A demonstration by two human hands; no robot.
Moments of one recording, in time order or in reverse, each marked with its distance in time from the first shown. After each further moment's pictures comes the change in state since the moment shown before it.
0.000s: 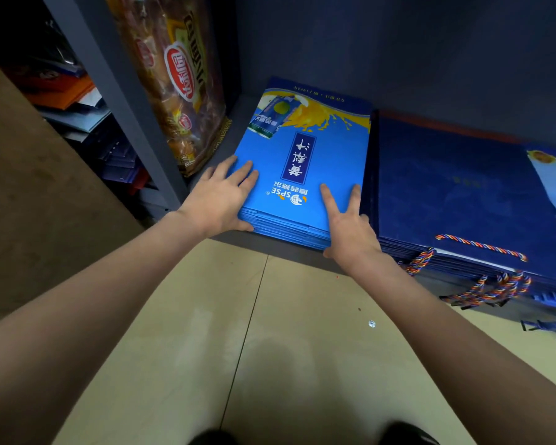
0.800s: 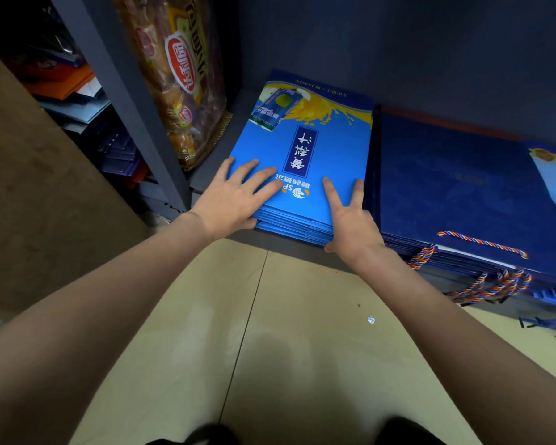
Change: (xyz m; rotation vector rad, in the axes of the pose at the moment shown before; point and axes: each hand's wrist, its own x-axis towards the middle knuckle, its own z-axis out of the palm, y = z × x) left_hand 0.001 0.007 0.020 0.124 0.326 0.277; right_hand -0.001 0.001 -0.005 0.014 -0.005 -0.007
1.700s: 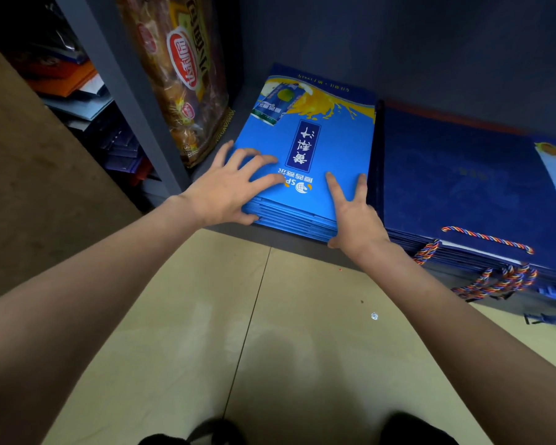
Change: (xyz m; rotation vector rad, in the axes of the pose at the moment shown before) left_hand 0.001 -0.020 -0.003 -0.014 0.102 0.056; right_hand -0.001 0.001 -0.002 0.029 -0.002 -0.005
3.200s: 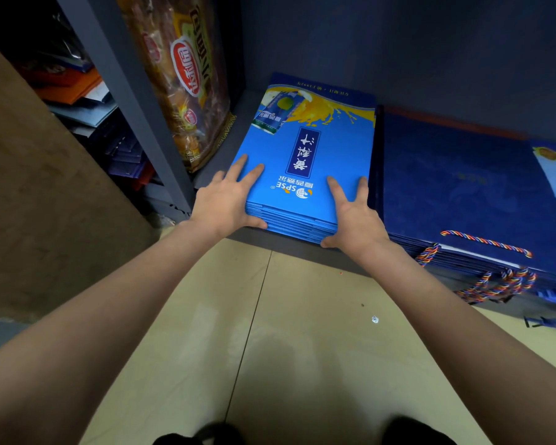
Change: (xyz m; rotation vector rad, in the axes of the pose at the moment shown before) left_hand 0.000 0.026 -0.013 -0.350 -0.362 -0.614; right_hand -0.002 -0.004 -0.014 0.065 -0.058 0.029
